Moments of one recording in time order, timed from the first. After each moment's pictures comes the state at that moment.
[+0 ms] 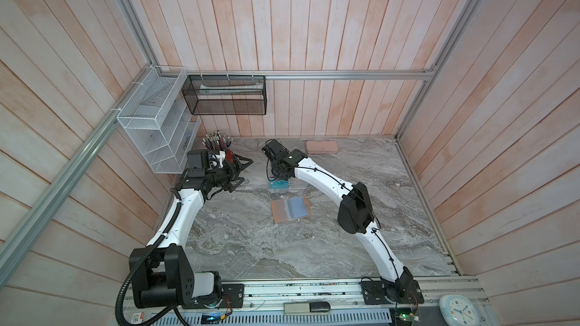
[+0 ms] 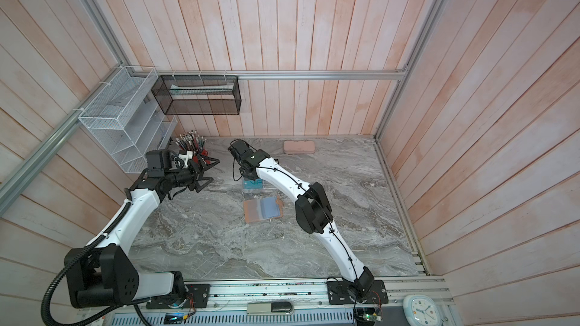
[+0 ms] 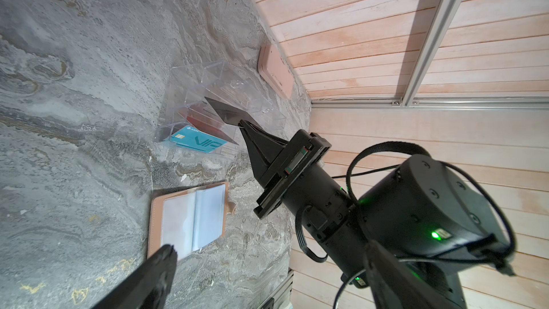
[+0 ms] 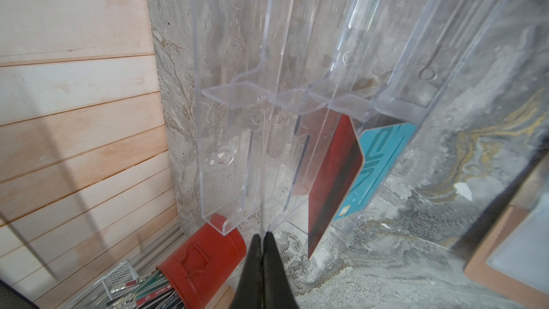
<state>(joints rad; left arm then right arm) 0.06 1.35 1.04 -0.37 0.81 -0.86 0.85 2.44 2.36 -0.88 0.31 2.08</state>
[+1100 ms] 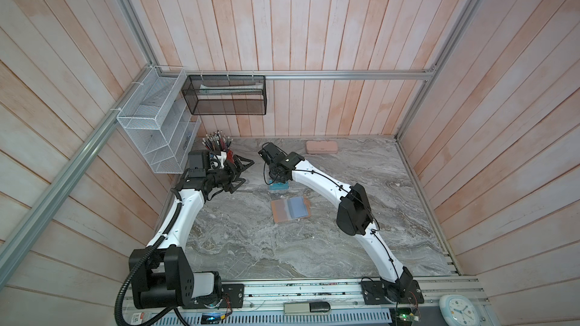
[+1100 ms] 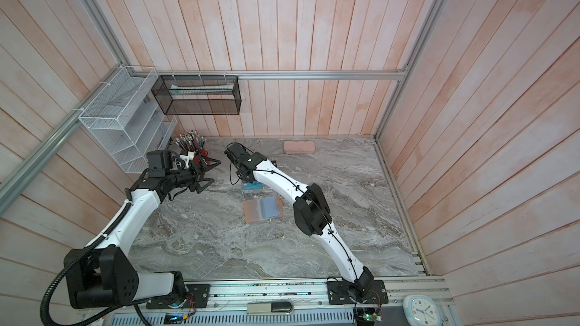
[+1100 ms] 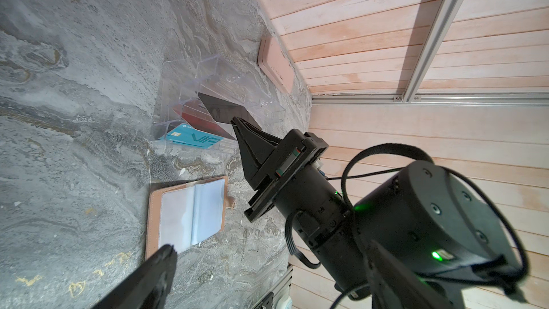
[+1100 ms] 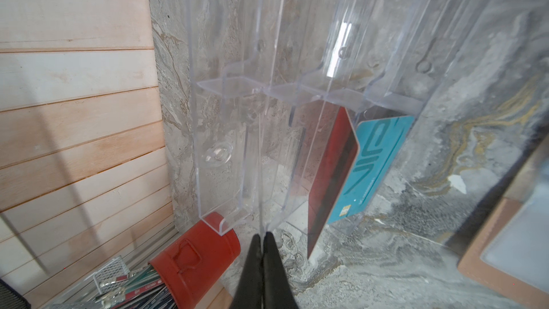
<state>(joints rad) 0.04 1.34 1.04 -0.39 0.81 -0.86 0.88 2.44 2.35 -0.88 0.35 2.08</state>
